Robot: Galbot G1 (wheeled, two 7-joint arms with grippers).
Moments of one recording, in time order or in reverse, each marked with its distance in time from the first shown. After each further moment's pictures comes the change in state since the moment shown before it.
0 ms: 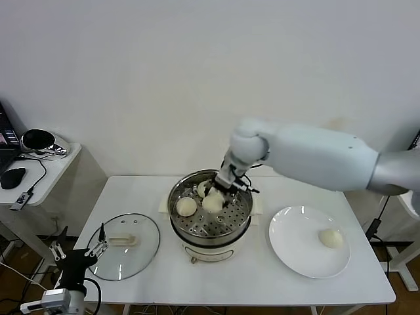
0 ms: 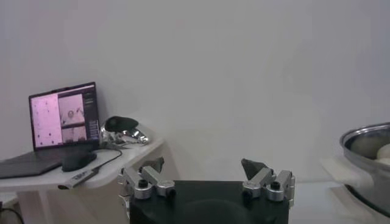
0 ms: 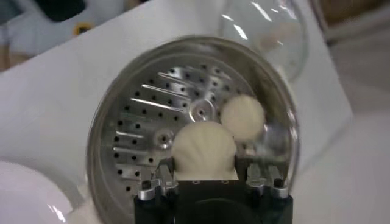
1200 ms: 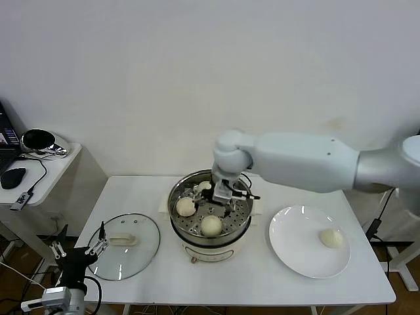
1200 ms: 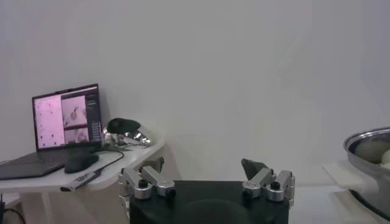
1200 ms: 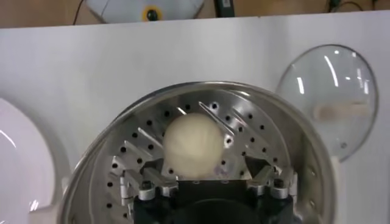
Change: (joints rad) left arm -0.019 0.005 0.009 -0.002 0.000 0.005 -0.002; right arm 0.077 -0.035 -0.025 0.061 -0.025 0.050 -0.027
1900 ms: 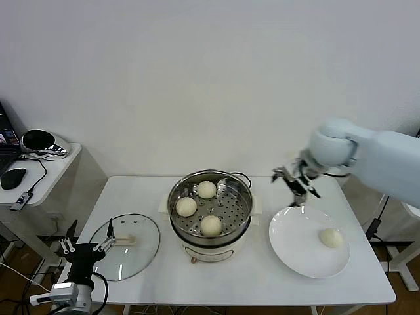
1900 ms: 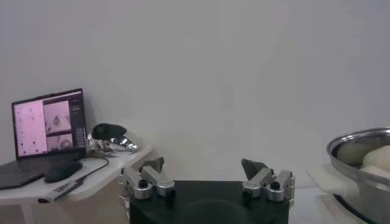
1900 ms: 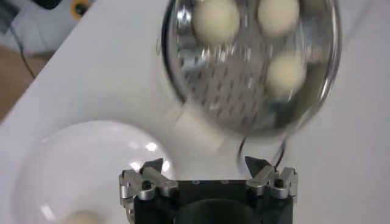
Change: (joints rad) left arm -0.020 0.025 0.047 0.009 0.010 0.003 0.002; right arm -0.056 -0.580 0.060 0.174 0.057 -0.552 0.009
